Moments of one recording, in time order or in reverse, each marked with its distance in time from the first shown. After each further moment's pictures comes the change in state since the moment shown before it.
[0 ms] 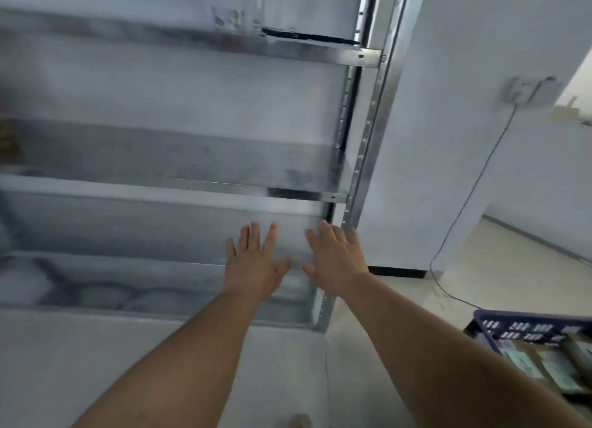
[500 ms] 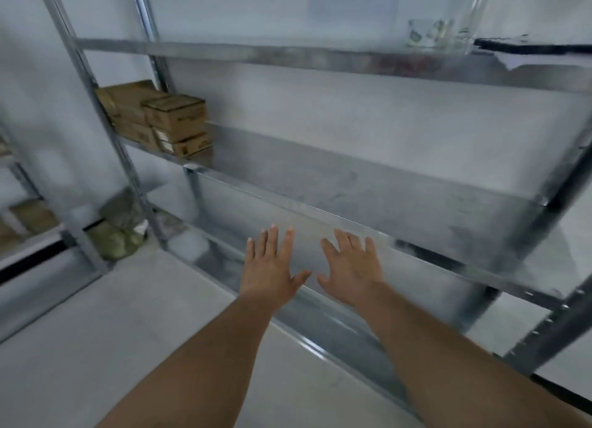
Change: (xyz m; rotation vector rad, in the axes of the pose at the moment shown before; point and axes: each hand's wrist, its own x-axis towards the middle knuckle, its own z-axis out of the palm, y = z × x) left_hand 0.076 -0.200 -0.031 0.134 0.113 -0.443; right_hand 0.218 -0.163 -0.020 0.057 0.007 -0.475
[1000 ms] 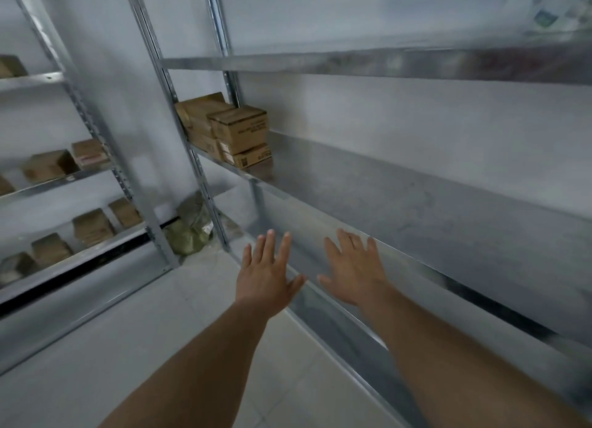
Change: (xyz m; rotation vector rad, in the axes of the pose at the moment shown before) left_hand 0.066 -0.084 -0.003 0.100 0.020 -0.219; right_hand 0.148 -0.040 0.006 0.057 0.073 -0.258
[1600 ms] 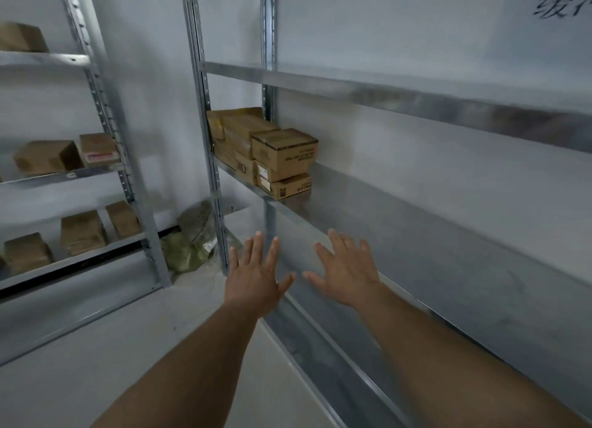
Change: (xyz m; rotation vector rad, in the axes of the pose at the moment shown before) left_hand 0.147 -0.191 0.022 -0.073 0.000 -0.132; right_hand 0.216 -0.118 -0.031 -0.122 -0.003 -0.087
